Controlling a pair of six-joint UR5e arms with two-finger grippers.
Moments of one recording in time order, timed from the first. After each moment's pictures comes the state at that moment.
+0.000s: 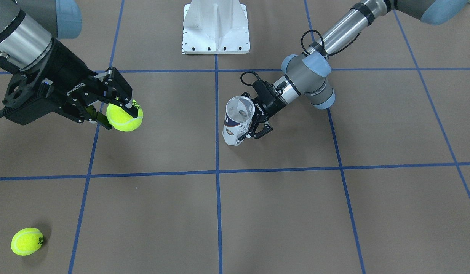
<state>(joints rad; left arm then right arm) -0.49 -2.14 -1.20 -3.13 -1.66 -0.42 1.05 -0.92 1.79 -1.37 2.39 0.98</state>
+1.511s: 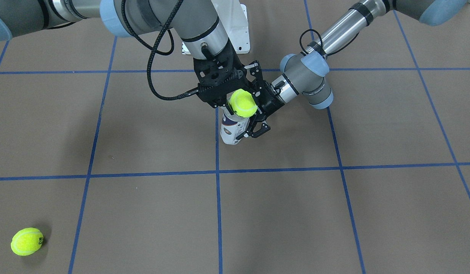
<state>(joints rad) -0.49 -2.15 -1.20 -3.13 -1.66 -0.42 0.68 -0.64 1.60 -1.38 2.00 1.15</state>
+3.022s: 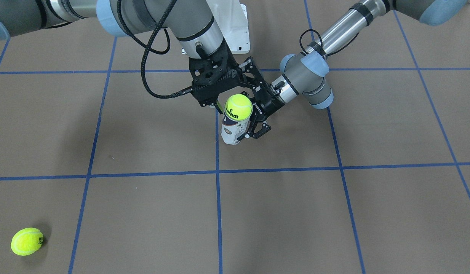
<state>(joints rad) -0.49 -2.15 -1.20 -3.13 -1.66 -0.42 0.67 -0.66 1.63 -1.38 1.99 1.16</state>
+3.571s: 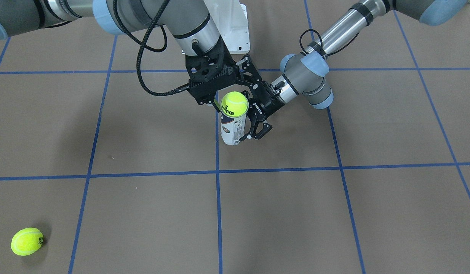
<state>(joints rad) -0.49 -2.15 -1.20 -3.12 -1.66 -0.42 0.67 -0.68 1.66 -1.38 1.99 1.16</state>
